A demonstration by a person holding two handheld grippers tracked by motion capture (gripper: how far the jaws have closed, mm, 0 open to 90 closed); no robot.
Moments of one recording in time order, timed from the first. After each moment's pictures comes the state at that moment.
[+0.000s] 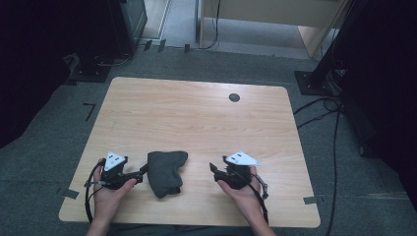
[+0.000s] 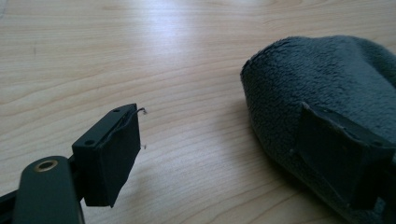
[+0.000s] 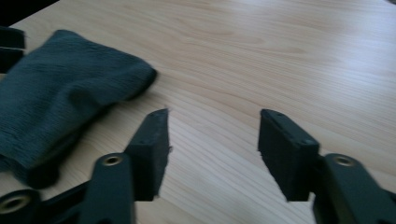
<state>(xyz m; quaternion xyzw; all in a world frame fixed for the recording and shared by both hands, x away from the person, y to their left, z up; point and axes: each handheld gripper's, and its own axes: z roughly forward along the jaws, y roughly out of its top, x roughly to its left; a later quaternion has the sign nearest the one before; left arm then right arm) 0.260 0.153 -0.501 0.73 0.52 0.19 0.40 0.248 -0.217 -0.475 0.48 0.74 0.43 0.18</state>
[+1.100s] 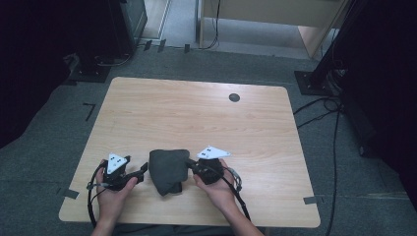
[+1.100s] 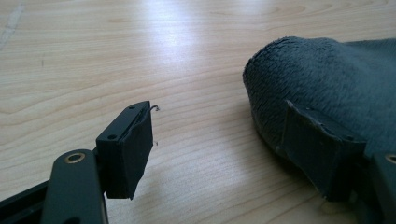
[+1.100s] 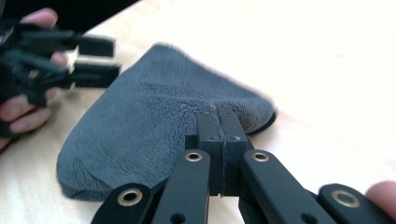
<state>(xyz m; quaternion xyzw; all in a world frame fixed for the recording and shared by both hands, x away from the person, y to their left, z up) 0.257 0.147 -0.504 0.72 0.51 0.22 0.41 0.268 -0.154 -0.471 0.41 0.78 0.47 0.10</state>
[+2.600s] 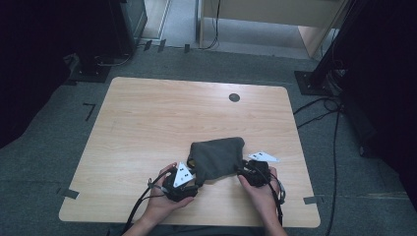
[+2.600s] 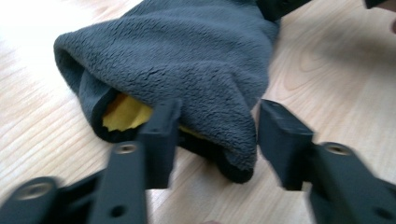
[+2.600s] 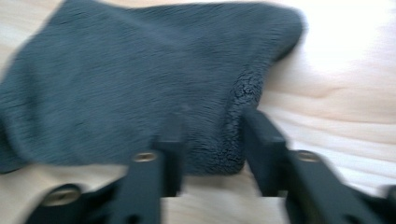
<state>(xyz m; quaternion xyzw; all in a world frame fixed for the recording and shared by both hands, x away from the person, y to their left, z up) 0.237 -0.009 -0.506 0.84 0.30 0.14 0.43 0.257 -0.284 -0.498 0.56 0.73 0.37 0.15</state>
